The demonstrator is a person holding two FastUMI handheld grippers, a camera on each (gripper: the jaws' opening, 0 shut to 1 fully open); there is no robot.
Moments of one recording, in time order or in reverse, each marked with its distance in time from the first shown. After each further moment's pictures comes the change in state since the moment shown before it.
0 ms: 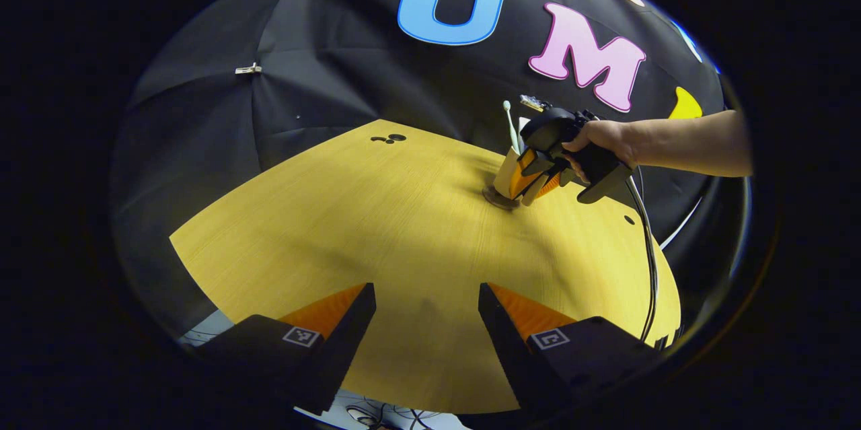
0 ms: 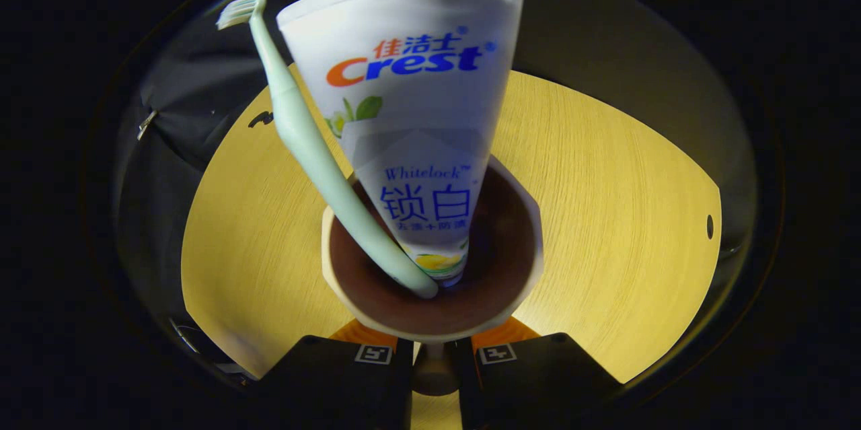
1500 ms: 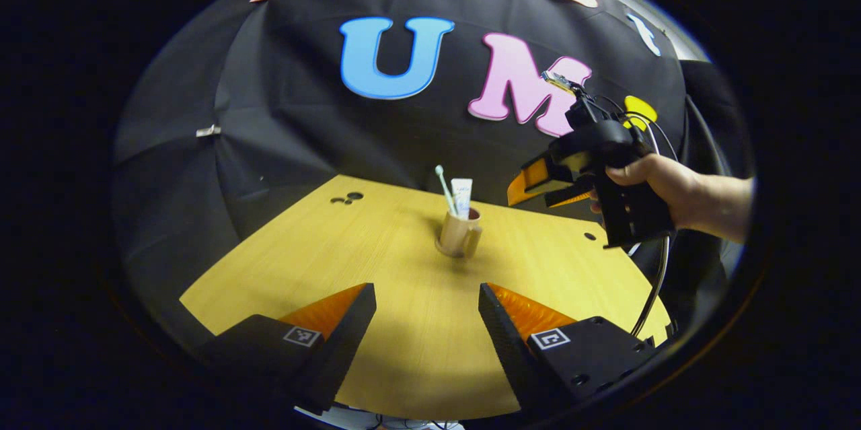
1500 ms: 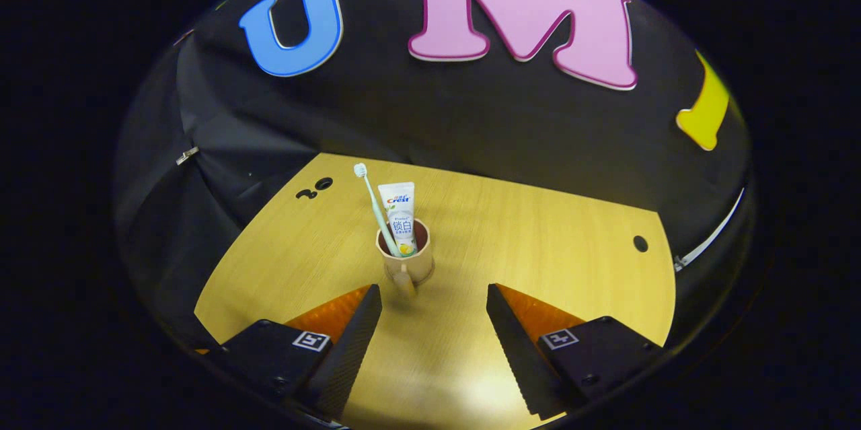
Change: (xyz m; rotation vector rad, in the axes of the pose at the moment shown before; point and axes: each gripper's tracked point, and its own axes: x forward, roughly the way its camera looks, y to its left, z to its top) left arm -0.058 -0.079 0.098 0.158 -0.179 -0.156; right arm -0.233 -0.035 -0.020 0.015 -0.538 -0.056
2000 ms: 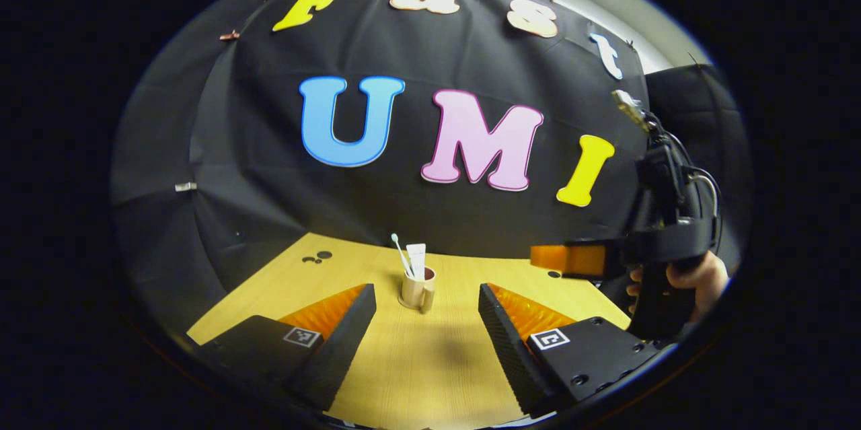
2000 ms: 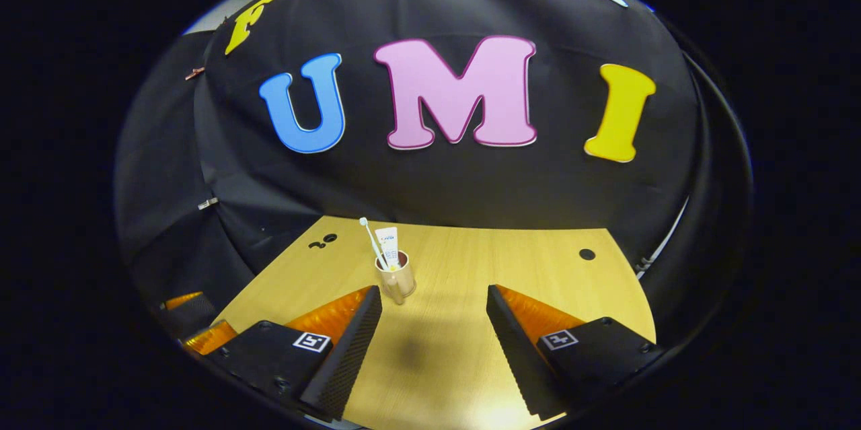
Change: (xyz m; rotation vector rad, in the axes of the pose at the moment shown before) left arm -0.052 -0.063 0.091 0.057 -0.192 -0.075; right arm -0.181 -0.041 -0.015 0.096 -0.326 -0.068
